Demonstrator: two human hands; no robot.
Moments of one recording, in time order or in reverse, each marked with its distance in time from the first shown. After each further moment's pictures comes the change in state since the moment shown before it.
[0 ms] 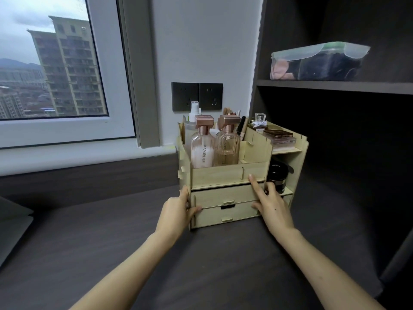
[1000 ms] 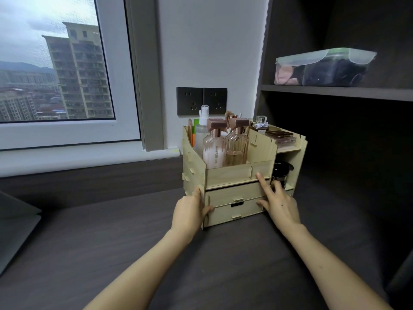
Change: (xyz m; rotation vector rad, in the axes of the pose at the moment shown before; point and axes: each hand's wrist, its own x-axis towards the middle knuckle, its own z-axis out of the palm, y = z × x) left_hand 0.014 0.023 0.016 0.229 0.005 -0.025; right_hand 0.023 0.021 0.000 -0.107 0.045 0.000
